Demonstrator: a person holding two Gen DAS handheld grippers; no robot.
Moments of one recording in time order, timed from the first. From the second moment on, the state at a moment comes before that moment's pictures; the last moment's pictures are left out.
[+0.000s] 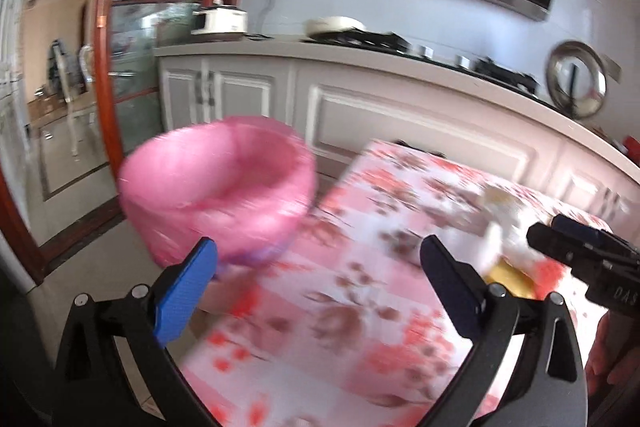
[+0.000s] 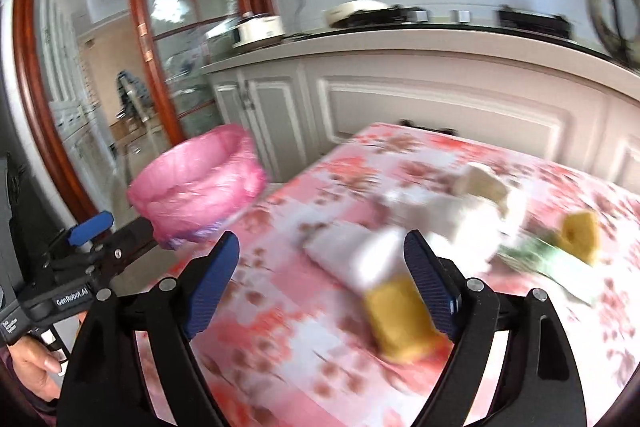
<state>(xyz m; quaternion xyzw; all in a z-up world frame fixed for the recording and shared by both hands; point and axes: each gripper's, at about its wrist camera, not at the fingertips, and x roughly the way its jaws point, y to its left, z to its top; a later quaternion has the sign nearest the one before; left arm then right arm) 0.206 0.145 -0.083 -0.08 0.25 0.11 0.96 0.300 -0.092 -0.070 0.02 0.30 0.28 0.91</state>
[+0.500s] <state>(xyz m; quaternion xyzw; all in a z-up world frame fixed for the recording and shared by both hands) 0.225 0.050 -0.114 -0.04 0.30 0.02 0.95 0.317 -0.203 -0.117 0.08 0.35 0.17 0.92</state>
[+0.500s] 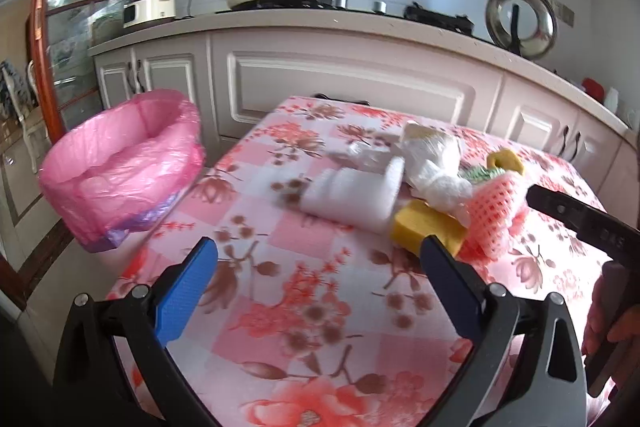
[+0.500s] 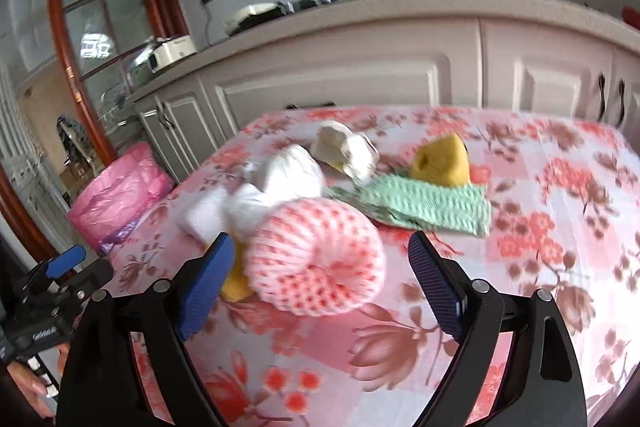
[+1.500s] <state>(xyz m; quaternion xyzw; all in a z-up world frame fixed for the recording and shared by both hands) 0.313 -0.041 -0.153 -0.02 0.37 -0.01 0.93 0.295 -0.262 -0.116 0.11 0.33 0.16 0.92</state>
